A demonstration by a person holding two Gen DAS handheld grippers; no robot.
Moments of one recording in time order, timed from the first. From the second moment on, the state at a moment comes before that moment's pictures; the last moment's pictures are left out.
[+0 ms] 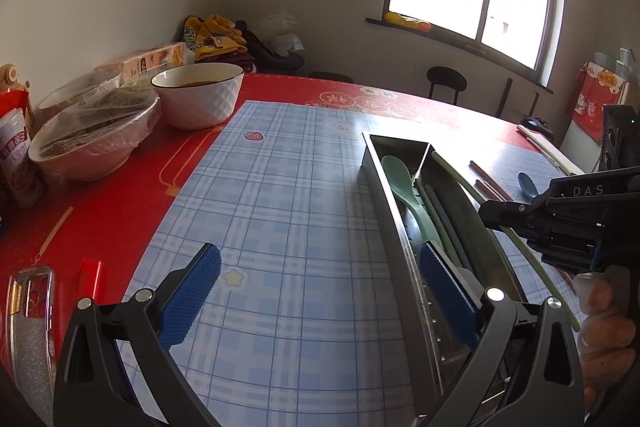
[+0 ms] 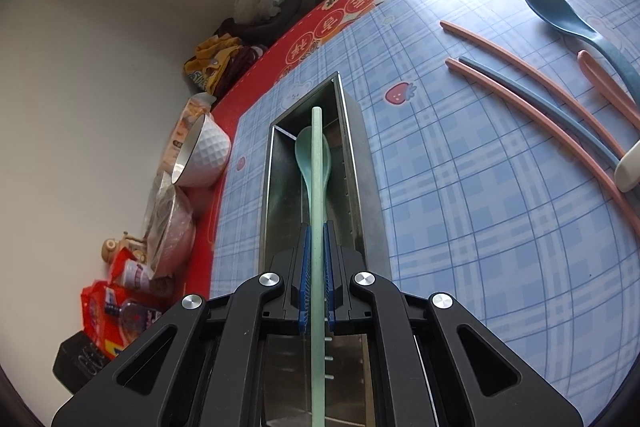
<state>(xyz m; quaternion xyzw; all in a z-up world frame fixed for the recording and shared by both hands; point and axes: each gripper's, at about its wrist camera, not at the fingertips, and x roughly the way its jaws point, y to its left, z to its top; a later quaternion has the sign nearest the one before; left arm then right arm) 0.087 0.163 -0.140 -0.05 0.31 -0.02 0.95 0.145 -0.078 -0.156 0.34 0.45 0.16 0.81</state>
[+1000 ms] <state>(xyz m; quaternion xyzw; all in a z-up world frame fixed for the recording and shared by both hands) 0.088 0.182 -0.146 -0.11 0.32 -0.01 0.94 0.149 -0.058 -0.168 0.32 0.47 0.15 0.81</state>
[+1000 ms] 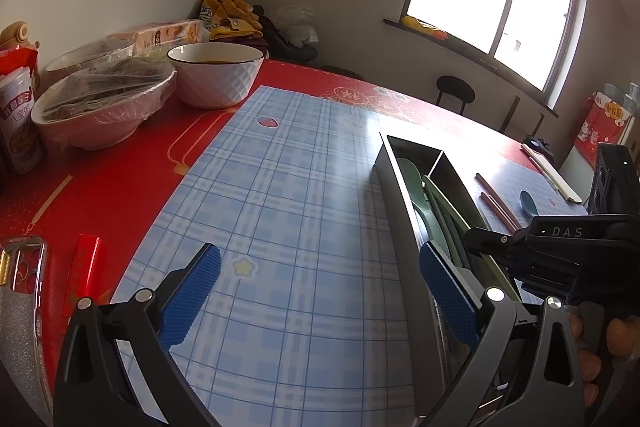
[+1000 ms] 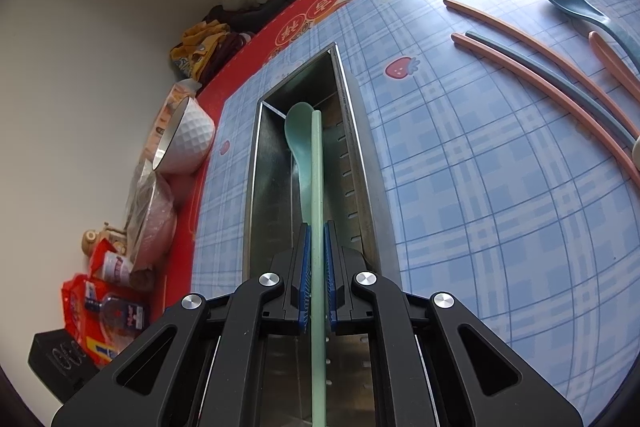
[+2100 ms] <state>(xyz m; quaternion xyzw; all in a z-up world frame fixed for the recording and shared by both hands) 0.089 0.186 -0.148 -0.12 0.33 0.00 0.94 0.142 -0.061 -0.140 0.27 0.44 0.15 0.84</state>
